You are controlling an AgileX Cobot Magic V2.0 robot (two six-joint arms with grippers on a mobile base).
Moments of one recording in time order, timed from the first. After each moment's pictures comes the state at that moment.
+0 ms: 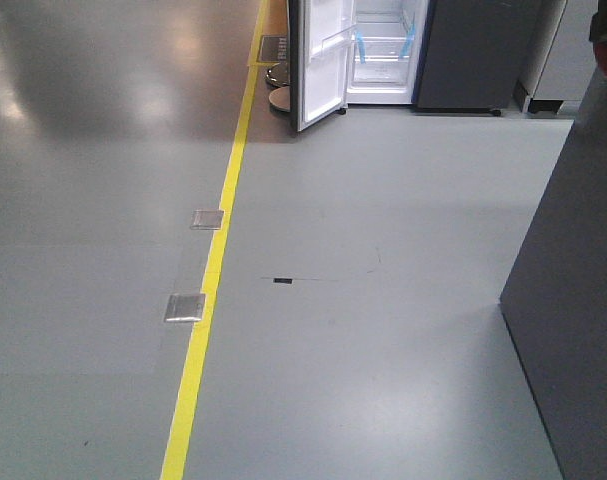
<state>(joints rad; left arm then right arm) 0.09 -0.01 0.02 0.24 0.08 -0.19 -0.01 1.38 -1.68 0.03 0.97 0.06</state>
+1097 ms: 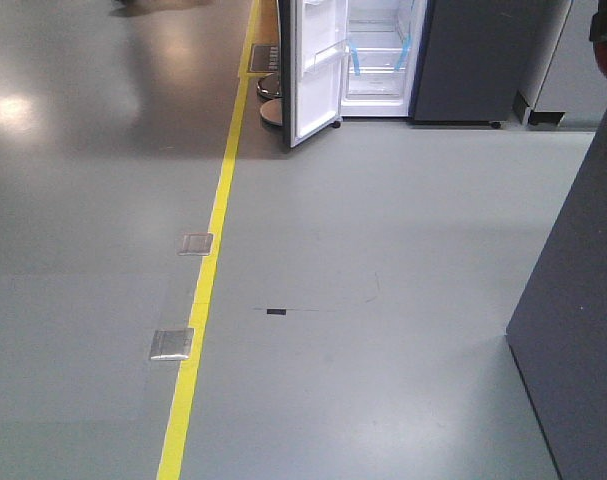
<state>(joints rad) 0.09 -0.01 0.02 0.24 0.08 -0.19 -0.01 1.38 -1.68 0.03 0.97 0.06</state>
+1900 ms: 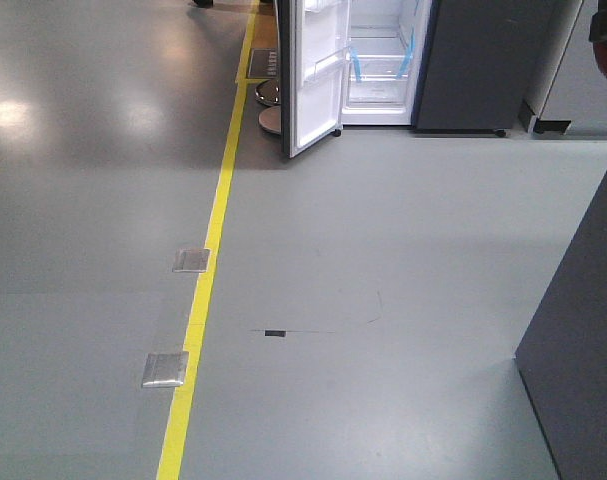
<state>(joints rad) 0.09 -0.01 0.02 0.24 0.08 -0.19 -0.01 1.38 -1.68 0.03 0.97 0.06</state>
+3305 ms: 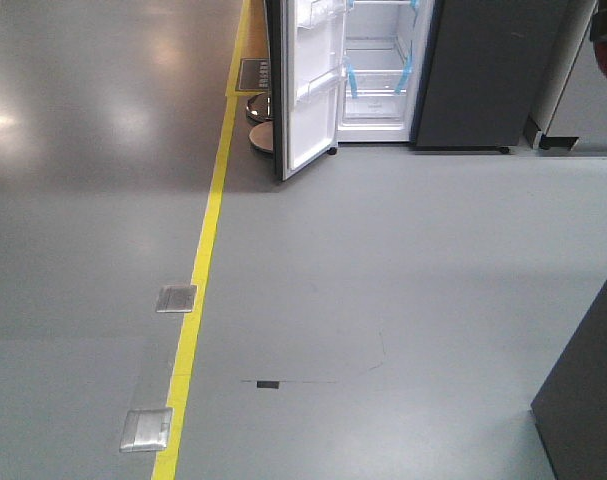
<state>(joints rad) 0.09 -0.01 0.02 0.24 0.08 -0.19 -0.01 1.38 -1.68 0.03 0.97 0.06</state>
